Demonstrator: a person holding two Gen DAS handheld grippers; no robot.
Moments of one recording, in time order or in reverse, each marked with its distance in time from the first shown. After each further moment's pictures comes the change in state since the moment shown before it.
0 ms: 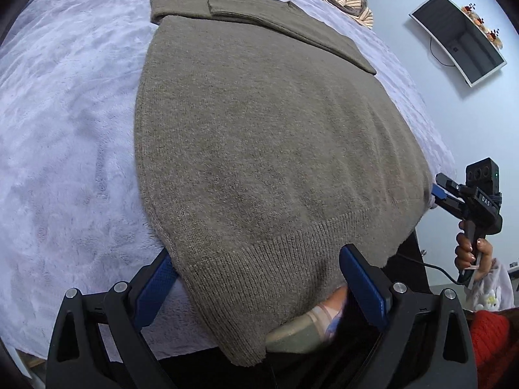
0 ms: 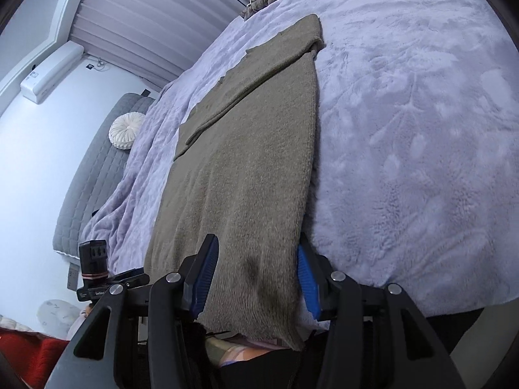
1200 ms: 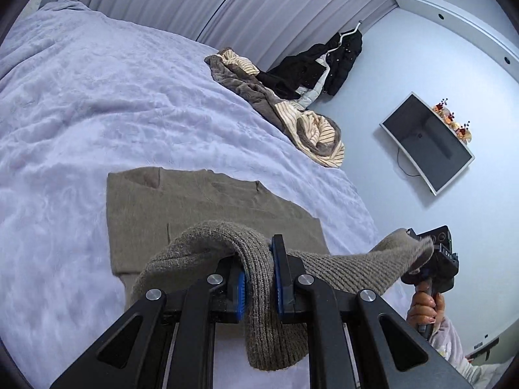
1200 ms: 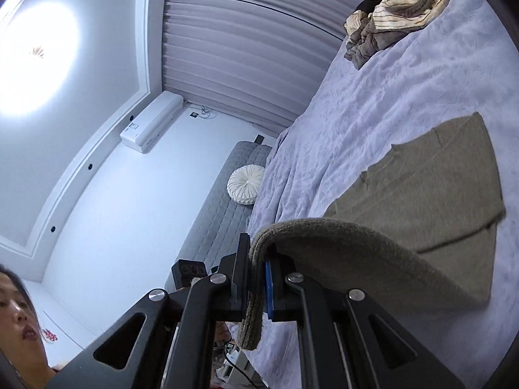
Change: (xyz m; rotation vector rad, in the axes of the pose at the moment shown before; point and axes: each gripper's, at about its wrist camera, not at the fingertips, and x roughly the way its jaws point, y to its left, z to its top) left arm -0.078 -0.003 0.268 -0.047 -0.425 -0.162; right arm 0.036 0.072 0.236 0.034 -0.165 0.551
